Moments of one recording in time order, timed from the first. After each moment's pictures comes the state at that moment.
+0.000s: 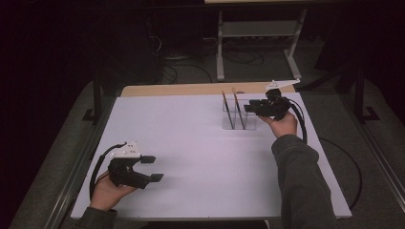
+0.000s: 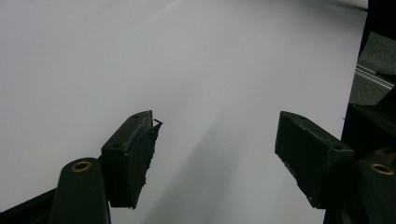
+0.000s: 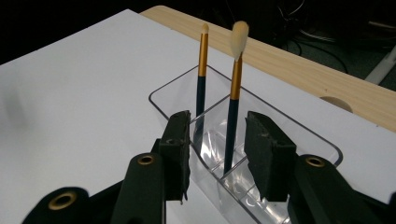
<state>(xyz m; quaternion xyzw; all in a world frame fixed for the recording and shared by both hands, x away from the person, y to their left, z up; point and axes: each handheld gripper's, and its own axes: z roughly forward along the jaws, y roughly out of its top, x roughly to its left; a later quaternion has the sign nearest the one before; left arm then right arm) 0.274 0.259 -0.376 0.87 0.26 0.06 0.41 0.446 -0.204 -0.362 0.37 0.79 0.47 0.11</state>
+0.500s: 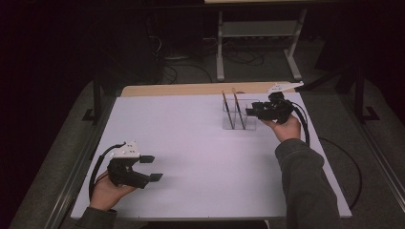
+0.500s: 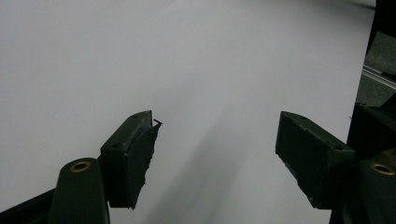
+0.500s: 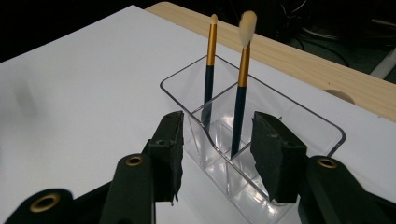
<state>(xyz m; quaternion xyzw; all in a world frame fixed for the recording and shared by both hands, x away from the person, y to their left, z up) 0.275 0.261 -0.377 0.87 0.26 0.06 0.41 0.434 -0.209 -0.361 0.36 0.80 0.47 0.11</state>
